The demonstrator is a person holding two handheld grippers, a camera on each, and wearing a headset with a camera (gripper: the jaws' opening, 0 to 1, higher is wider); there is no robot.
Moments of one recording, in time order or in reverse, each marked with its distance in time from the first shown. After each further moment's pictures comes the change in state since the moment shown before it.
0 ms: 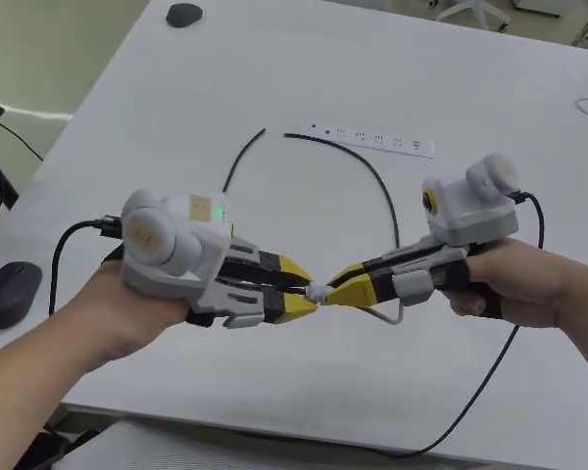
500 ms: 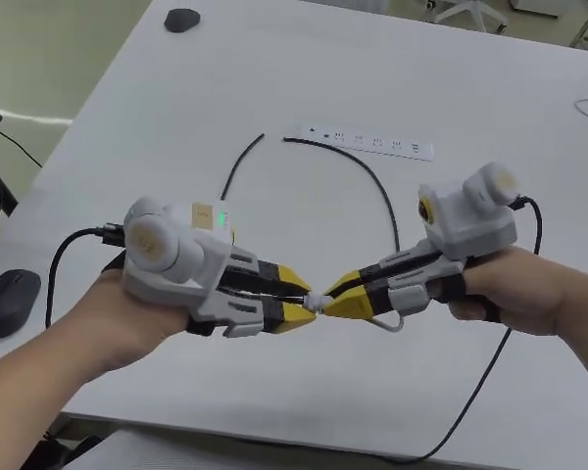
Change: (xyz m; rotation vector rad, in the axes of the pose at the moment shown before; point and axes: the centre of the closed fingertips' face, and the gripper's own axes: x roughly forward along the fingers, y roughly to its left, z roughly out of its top) left arm 0.000 0.001 -0.005 -0.050 0.020 -0.009; right arm 0.003 0.000 -0.001 -0.190 0.035 -0.081
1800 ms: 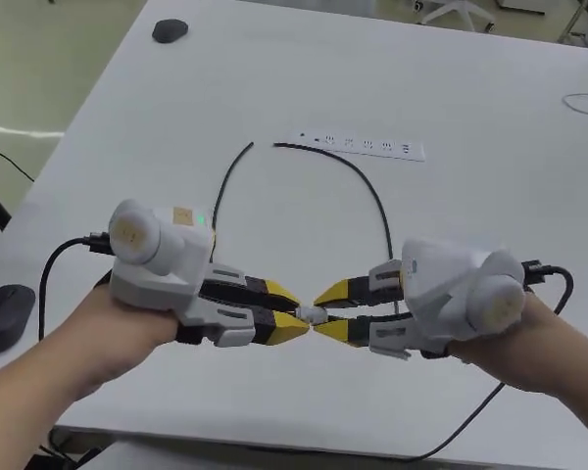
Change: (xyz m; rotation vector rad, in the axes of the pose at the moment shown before) left arm 0.002 -0.006 -0.005 -0.200 -0.018 -0.048; right arm 0.001 -0.004 -0.011 -0.602 0.174 -0.385
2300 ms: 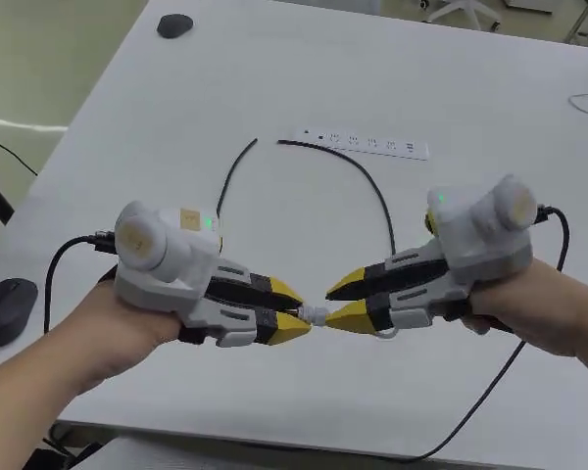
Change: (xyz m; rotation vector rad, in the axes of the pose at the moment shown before) left arm 0.001 0.001 -0.002 0.100 0.013 0.002; right arm -0.011 -0.011 -0.002 0.588 -0.151 0.317
